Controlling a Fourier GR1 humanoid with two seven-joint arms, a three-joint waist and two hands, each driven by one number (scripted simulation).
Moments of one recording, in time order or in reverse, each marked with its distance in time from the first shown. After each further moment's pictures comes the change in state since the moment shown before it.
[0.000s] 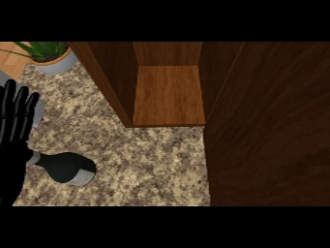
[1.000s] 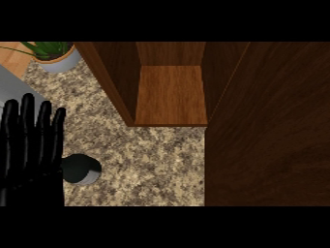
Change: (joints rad) left arm -0.024 -0.066 -0.454 -0.178 -0.185 0.599 0.320; right arm 0.146 -0.117 0.044 -0.267 -0.349 0.232 0.289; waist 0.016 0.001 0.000
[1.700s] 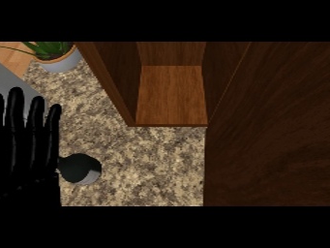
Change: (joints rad) left arm -0.166 0.000 -0.075 -0.062 -0.252 0.138 0.332; right arm -0.109 0.018 0.024 -0.019 0.014 -0.065 0.145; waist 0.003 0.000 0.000
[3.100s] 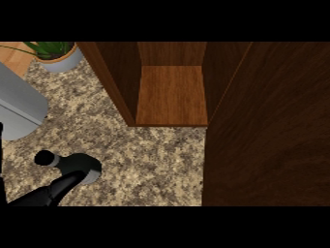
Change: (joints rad) left arm 0.212 0.125 0.274 -0.025 0.081 -0.052 0.004; right arm -0.087 -0.020 -0.023 -0.017 0.025 -0.067 0.099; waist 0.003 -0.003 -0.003
